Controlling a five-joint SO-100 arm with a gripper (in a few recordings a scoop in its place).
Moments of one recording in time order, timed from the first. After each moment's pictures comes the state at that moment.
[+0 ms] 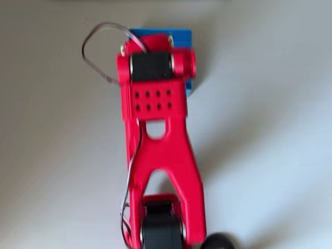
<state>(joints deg) -1.7 110.0 98.5 65.4 -3.9</state>
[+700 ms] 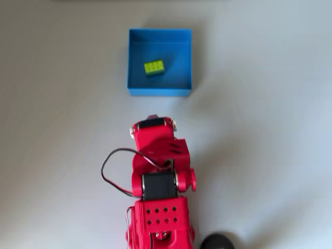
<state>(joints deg) -1.7 164.8 158.9 50.0 -3.2</state>
